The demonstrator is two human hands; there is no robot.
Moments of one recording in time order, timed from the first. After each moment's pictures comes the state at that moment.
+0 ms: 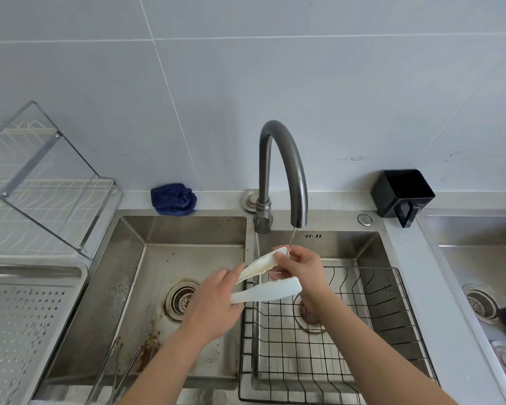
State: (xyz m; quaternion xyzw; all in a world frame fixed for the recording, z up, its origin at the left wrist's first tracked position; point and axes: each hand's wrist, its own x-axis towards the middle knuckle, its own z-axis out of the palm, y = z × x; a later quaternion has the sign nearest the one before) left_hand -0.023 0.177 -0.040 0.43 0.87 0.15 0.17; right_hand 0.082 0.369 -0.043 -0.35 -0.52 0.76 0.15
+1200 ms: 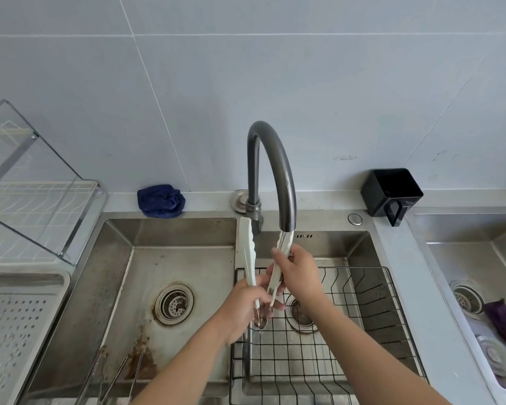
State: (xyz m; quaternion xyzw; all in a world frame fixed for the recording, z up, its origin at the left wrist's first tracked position) left_hand 0.016 0.239 -0.034 0.11 0.57 0.58 0.57; right_hand 0.082 0.375 -0.044 -0.40 -0.70 0.58 0.14
